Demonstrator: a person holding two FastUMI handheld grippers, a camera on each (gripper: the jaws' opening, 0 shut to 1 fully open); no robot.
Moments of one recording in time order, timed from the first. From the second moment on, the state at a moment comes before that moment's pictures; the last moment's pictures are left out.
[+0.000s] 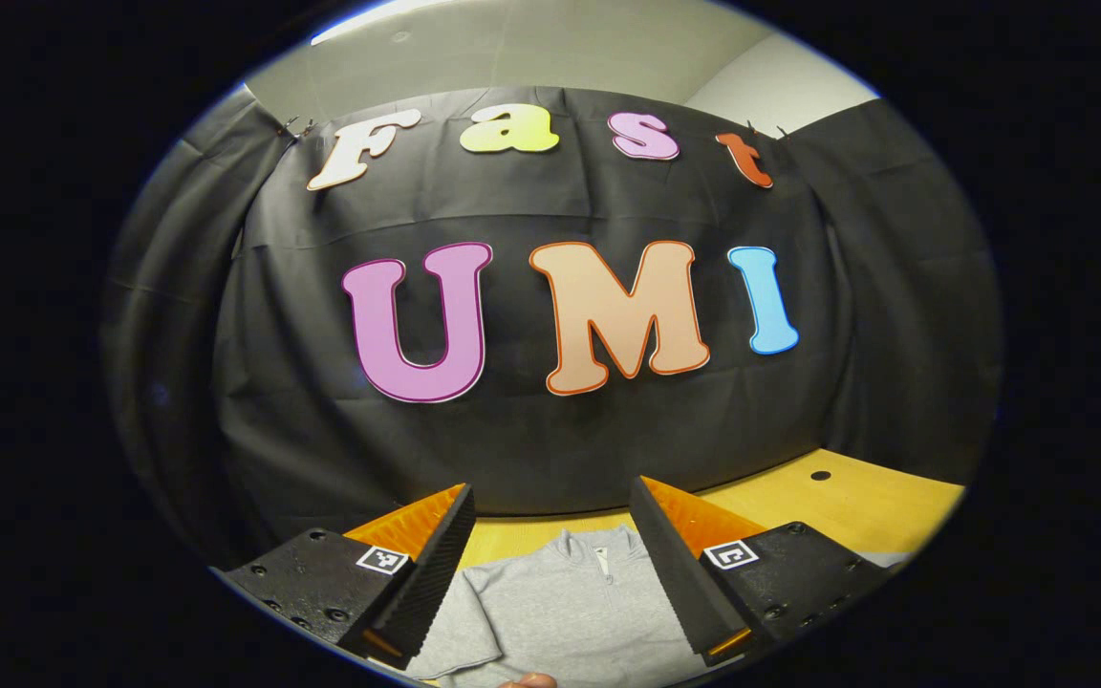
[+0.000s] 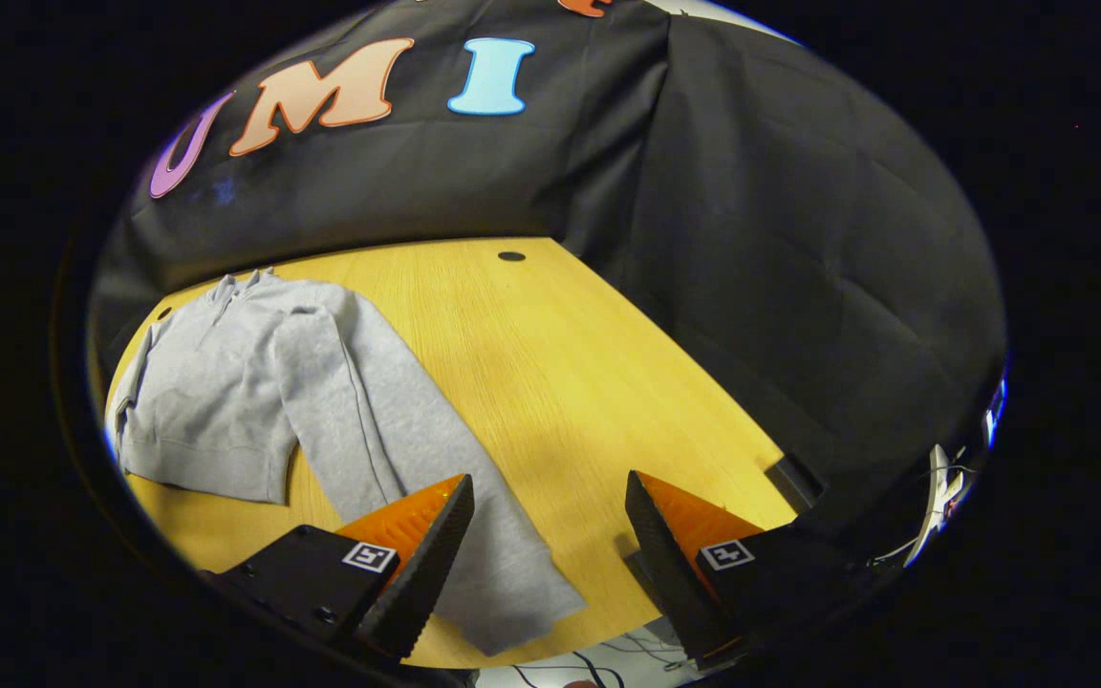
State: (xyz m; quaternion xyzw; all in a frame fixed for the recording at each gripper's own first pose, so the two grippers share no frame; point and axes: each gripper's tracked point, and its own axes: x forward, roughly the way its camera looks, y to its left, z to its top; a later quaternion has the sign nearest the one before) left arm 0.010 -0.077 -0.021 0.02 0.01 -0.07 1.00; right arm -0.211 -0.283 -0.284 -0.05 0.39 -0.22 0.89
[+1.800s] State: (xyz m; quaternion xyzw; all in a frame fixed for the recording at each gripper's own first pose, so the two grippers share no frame) left arm 0.018 -0.029 -0.030 0.02 0.01 -0.02 1.00; right arm -0.151 -0.230 -0.285 0.11 0.42 -0.17 0.88
